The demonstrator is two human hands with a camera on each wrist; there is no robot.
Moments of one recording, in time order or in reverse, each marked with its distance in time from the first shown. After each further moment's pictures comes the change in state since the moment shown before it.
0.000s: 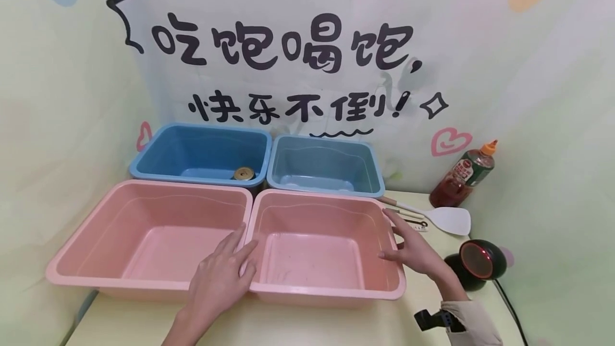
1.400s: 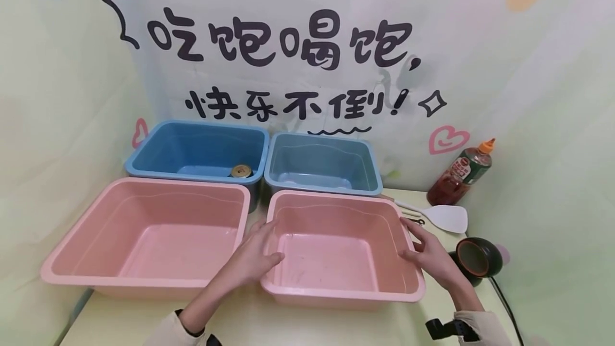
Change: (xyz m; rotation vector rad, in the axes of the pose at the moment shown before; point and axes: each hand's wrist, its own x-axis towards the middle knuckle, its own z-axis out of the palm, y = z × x) left_hand 0.041 0.051 -0.010 -0.597 -0.310 -0.212; right_hand -0.031 0.030 -0.016 0.225 0.043 0.151
